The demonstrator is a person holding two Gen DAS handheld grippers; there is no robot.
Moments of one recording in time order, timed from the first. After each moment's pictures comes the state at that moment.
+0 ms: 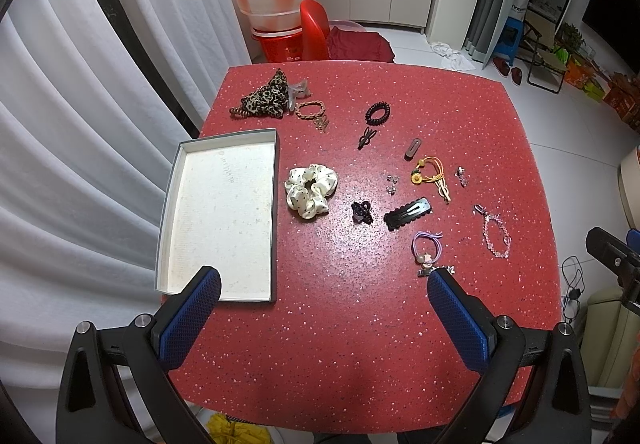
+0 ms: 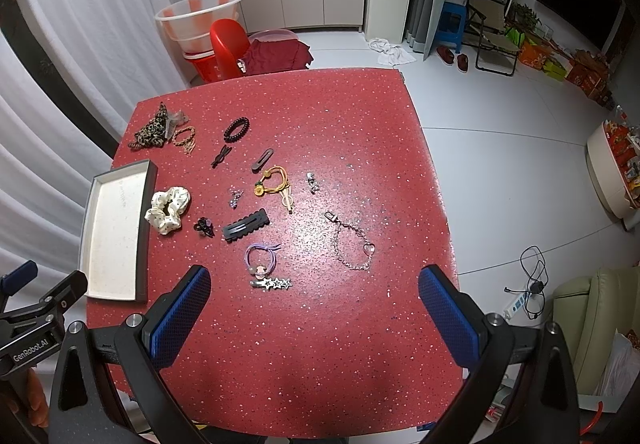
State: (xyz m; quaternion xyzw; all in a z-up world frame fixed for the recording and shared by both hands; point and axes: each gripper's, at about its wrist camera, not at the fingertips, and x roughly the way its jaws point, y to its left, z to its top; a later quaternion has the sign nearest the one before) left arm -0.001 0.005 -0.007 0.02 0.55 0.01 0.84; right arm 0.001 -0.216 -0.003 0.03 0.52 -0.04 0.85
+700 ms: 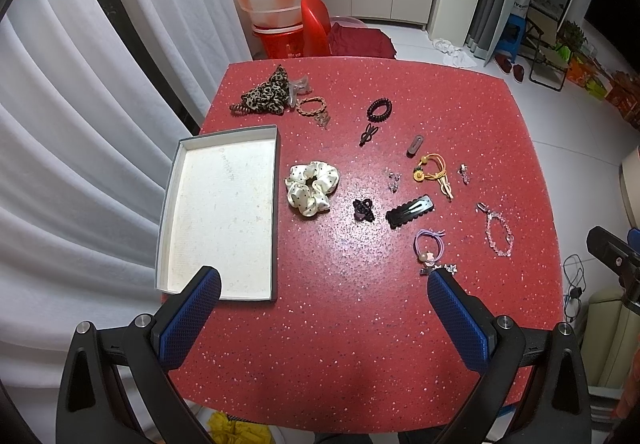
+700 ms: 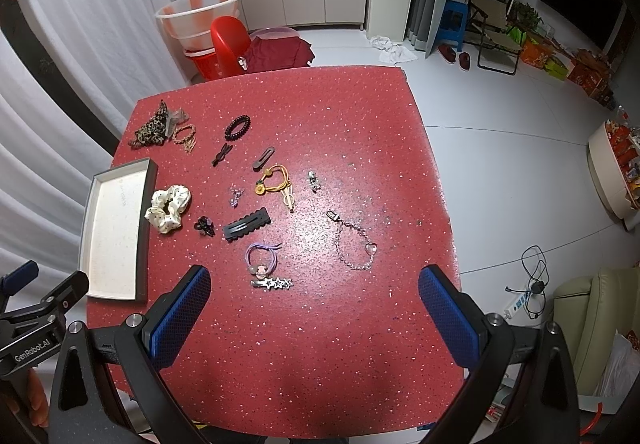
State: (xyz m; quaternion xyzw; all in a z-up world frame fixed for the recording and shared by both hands) left arm 0.003 0.004 -0.010 0.02 0.56 0.01 0.83; right arm 0.000 -0.214 -0.008 0.03 0.53 -0.04 0.85
